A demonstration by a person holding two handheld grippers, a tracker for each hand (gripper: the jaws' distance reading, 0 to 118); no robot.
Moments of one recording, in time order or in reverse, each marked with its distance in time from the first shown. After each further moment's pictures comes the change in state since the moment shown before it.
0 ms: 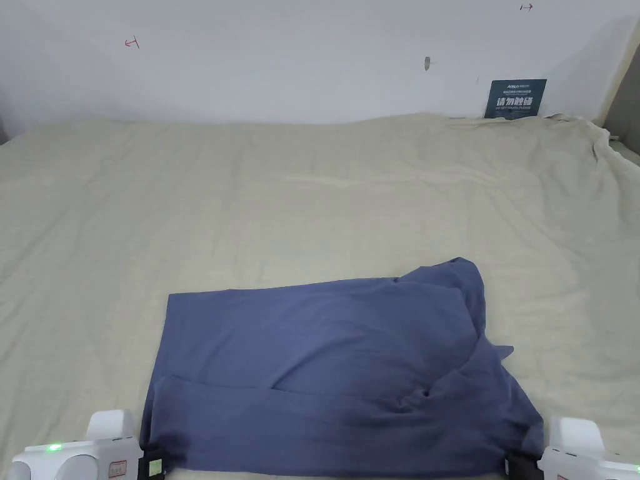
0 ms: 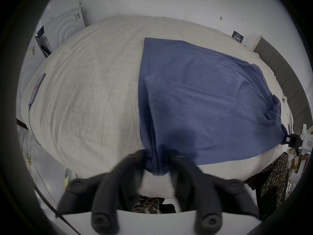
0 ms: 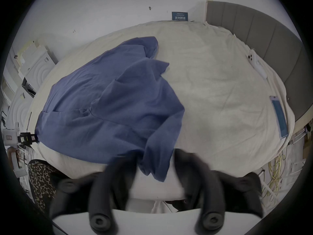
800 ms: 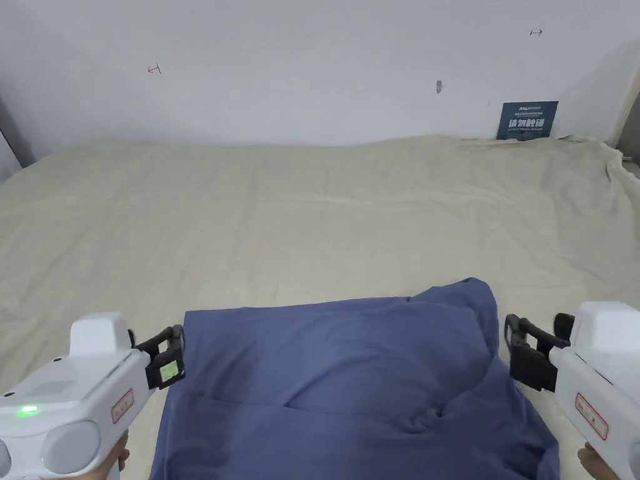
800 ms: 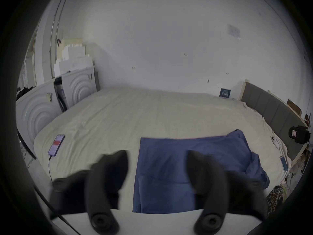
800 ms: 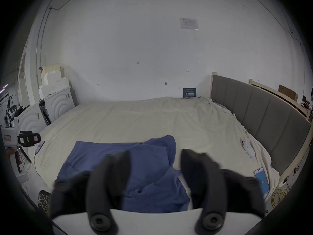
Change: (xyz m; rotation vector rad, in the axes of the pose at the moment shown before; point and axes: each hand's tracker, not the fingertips) left arm 0.055 0.059 0.146 0.631 0.008 -0.022; right arm -0.063 0.083 0.129 0.607 0.043 0.093
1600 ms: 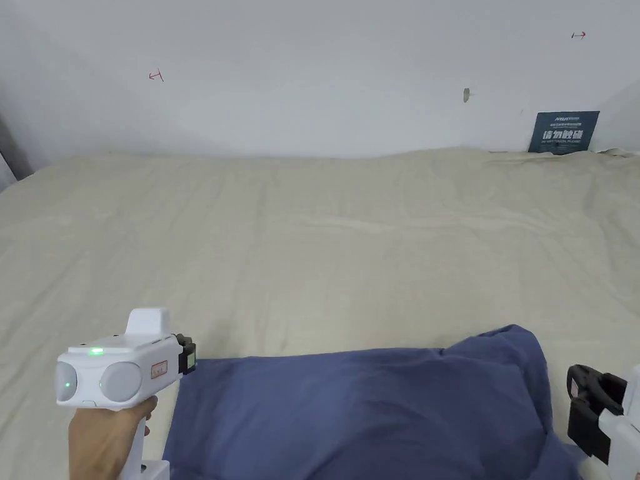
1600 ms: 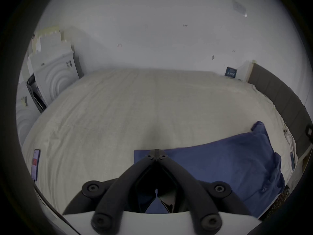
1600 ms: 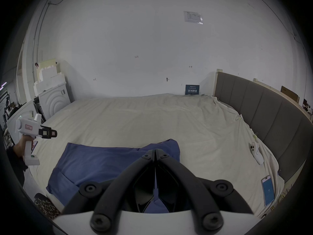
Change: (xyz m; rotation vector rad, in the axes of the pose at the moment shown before) left arm -0.040 0.032 -0.253 -0.317 -0.050 -0.035; right arm 0.005 0.011 -0.100 -0.061 -0.017 0.014
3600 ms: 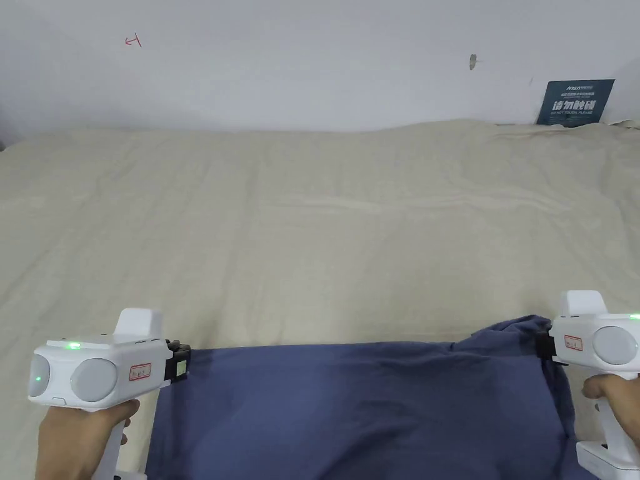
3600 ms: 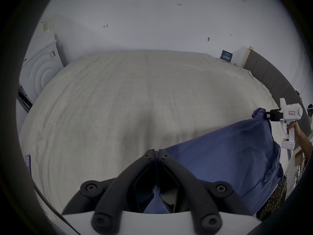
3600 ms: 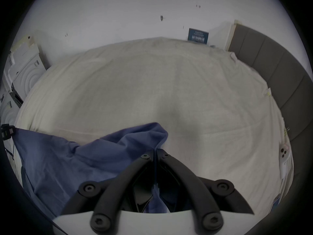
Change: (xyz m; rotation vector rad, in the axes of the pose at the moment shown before) left arm -0.008 0.000 -0.023 -0.104 -0.090 -0.053; right arm 0.047 0.003 -0.242 -0.418 -0.039 0.036
